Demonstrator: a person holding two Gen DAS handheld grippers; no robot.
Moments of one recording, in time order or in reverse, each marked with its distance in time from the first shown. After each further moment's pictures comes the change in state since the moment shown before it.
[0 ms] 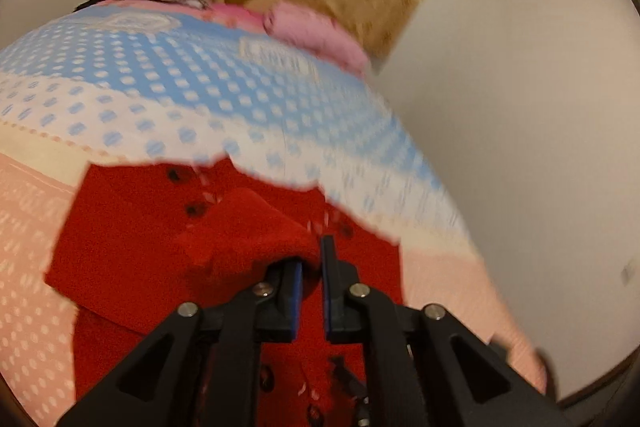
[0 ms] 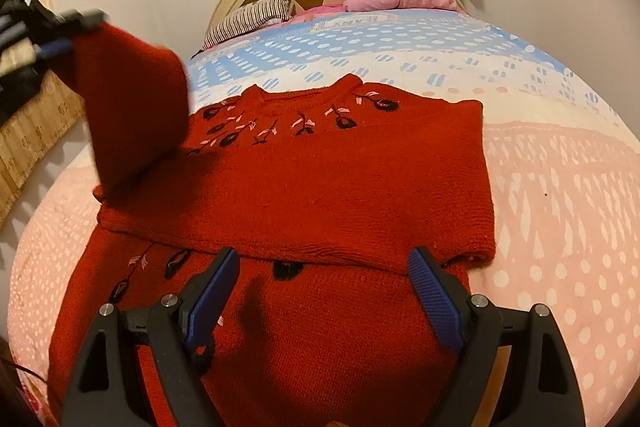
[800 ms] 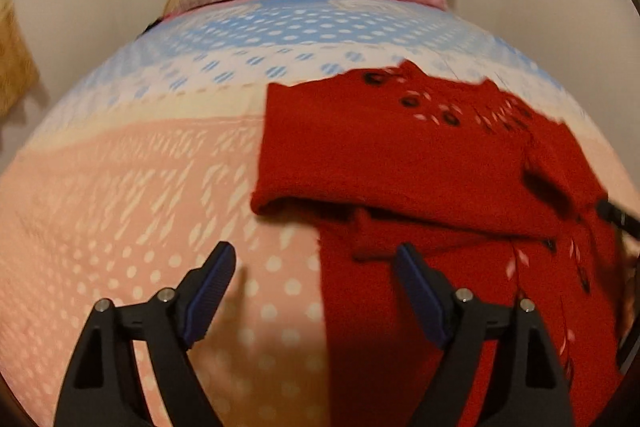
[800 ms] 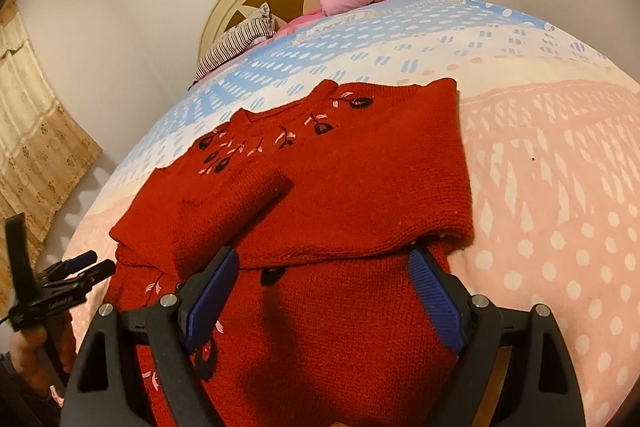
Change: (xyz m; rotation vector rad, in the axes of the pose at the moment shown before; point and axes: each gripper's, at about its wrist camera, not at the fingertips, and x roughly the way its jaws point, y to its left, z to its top) left arm -0.019 0.147 -0.060 0.173 0.055 0.418; right arm -0.005 -0.030 -0.003 0.168 -0.021 0.068
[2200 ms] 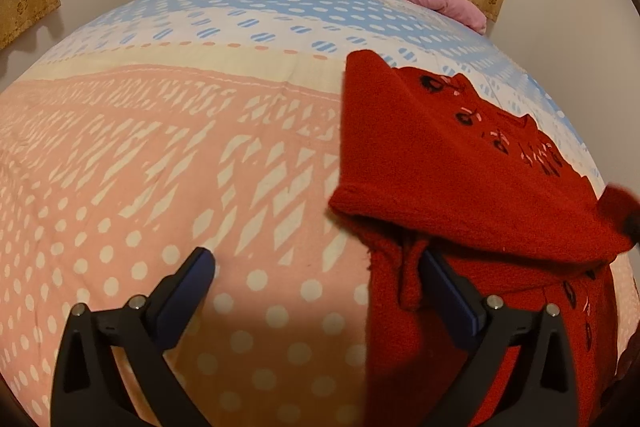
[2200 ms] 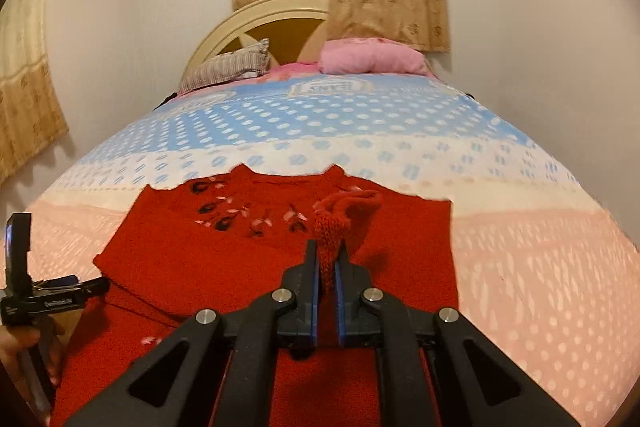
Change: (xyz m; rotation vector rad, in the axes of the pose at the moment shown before) left arm 0.034 0.030 -0.005 -0.187 0.043 -0.018; right arm -0.018 0.072 0.032 -0.207 -0.177 -0.223
